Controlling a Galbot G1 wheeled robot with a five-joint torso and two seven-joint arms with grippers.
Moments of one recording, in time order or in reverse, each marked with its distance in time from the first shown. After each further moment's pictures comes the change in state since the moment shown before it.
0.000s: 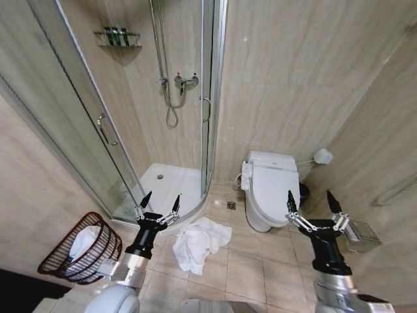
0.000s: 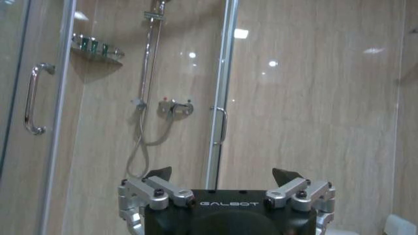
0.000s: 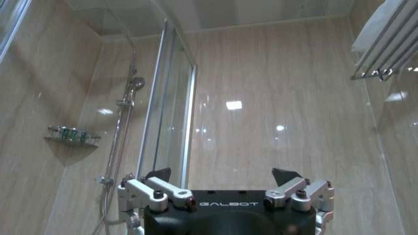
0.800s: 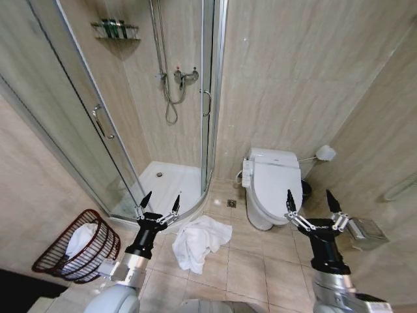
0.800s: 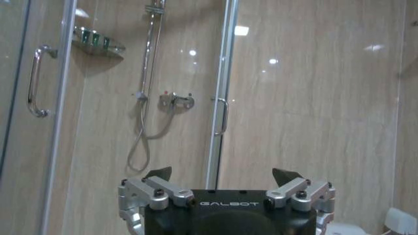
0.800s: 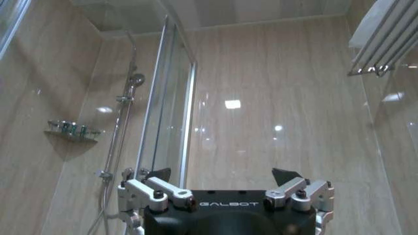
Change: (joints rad) left arm 0.000 0.000 0.000 0.000 0.000 0.000 0.000; right arm 0.001 0.002 -0.006 0.001 -0.015 0.008 0.014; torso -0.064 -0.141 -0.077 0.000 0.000
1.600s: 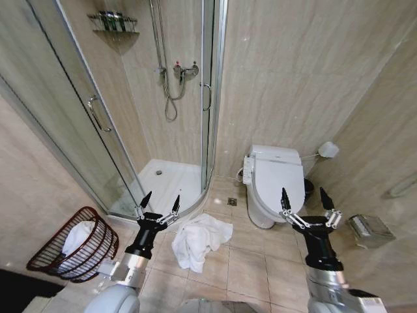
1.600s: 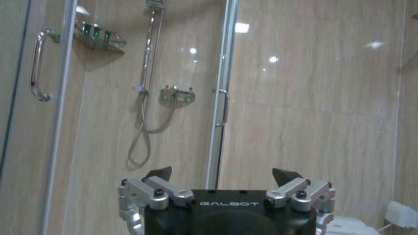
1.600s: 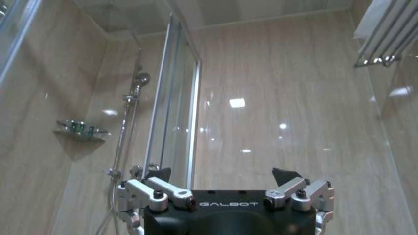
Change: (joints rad) left arm 0.000 0.000 0.000 0.000 0.000 0.000 0.000; right arm 0.017 -0.011 -0.059 0.007 -0.036 -0.017 0.031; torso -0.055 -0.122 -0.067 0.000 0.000
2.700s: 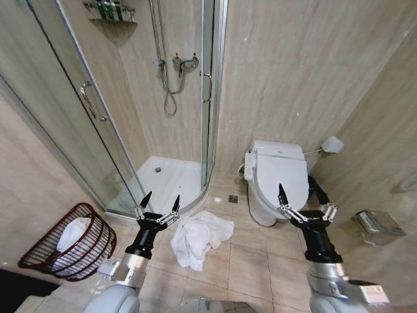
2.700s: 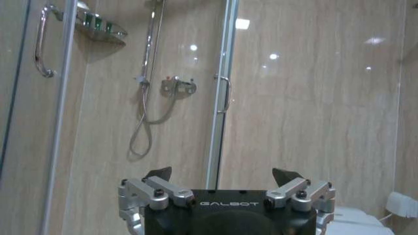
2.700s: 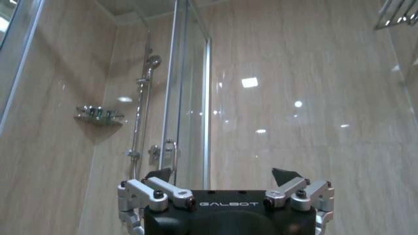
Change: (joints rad) left arm 0.000 0.000 0.000 0.000 0.000 0.000 0.000; right arm 0.021 -0.081 -0.028 0.026 0.045 -0.126 0.009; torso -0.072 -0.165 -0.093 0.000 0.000
